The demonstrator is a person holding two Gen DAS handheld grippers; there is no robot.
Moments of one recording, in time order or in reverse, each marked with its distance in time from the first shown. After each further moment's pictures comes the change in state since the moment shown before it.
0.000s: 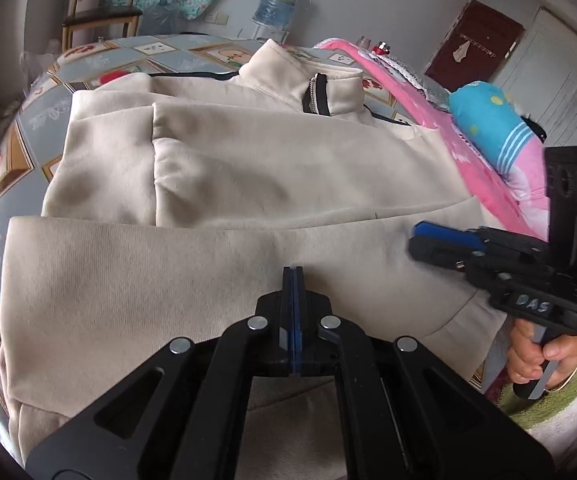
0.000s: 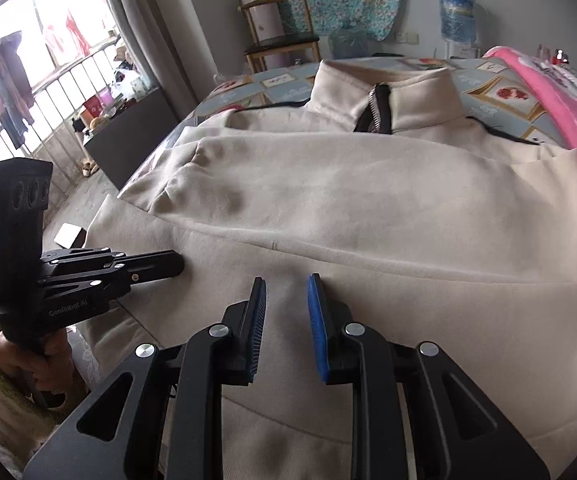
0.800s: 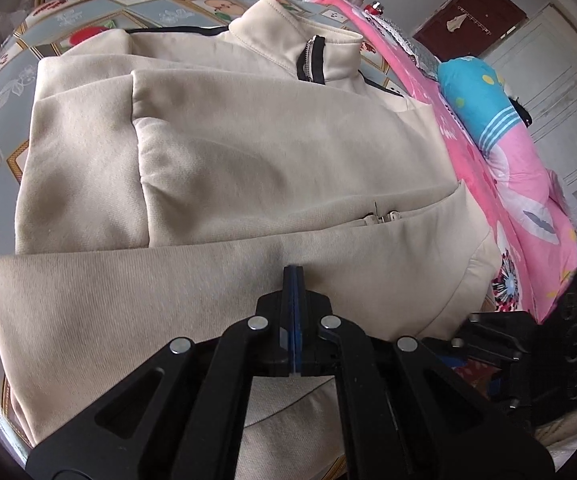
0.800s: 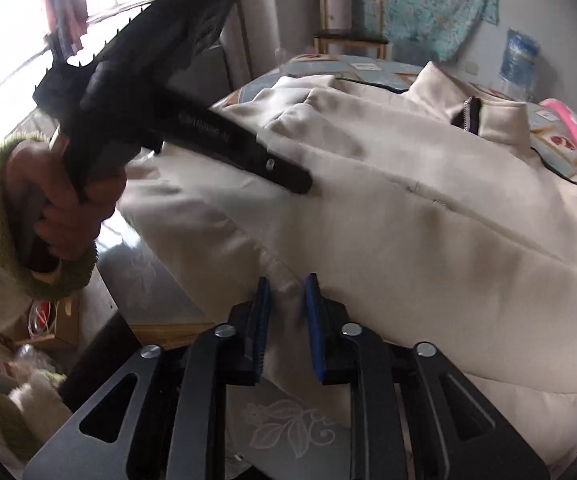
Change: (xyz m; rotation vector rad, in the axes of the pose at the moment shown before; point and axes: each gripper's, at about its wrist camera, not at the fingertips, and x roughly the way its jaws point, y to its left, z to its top) left arm 0.004 0.022 0.021 -0.048 0.218 -0.122; right arm -0.005 0.088 -0.042 -0.251 0.042 0.062
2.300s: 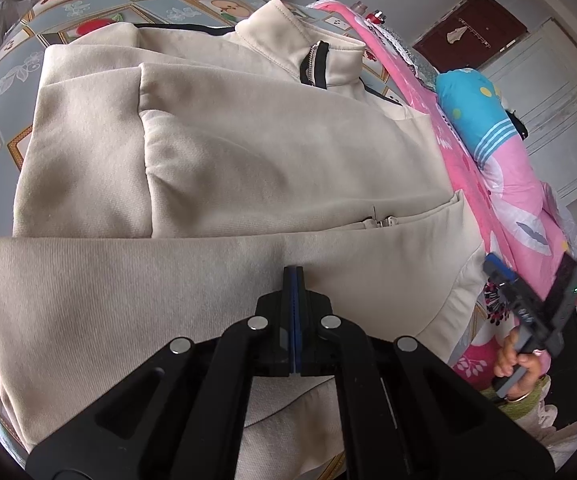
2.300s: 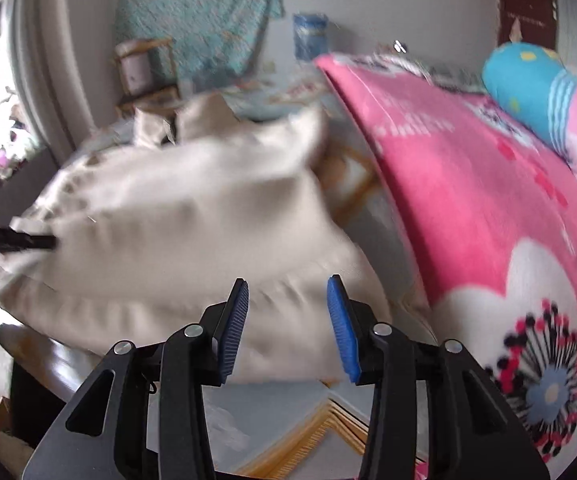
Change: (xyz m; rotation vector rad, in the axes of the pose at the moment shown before) left arm -0.001 0.004 -0.007 -0.028 -0.035 -0.021; right arm -0.112 -0.144 -0.085 0.455 -0.120 -0.461
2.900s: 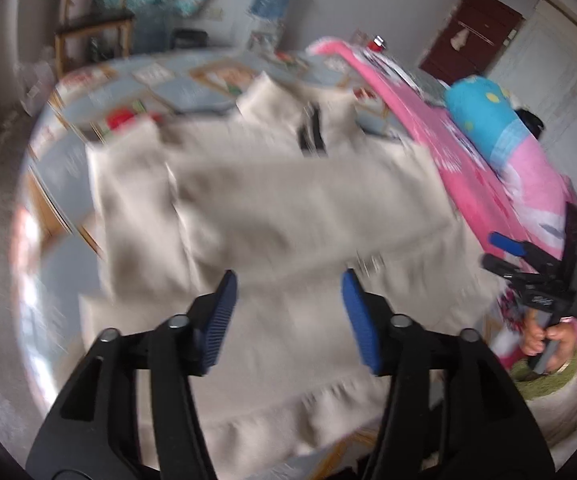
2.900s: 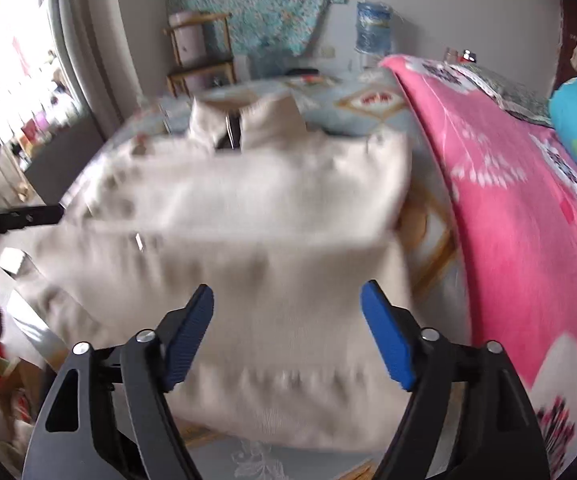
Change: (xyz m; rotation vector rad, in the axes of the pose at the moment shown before) left arm -0.065 -0.035 0.032 0.097 -0.150 0.192; right arm 0.025 0.023 0.083 -0.093 0.101 0.180
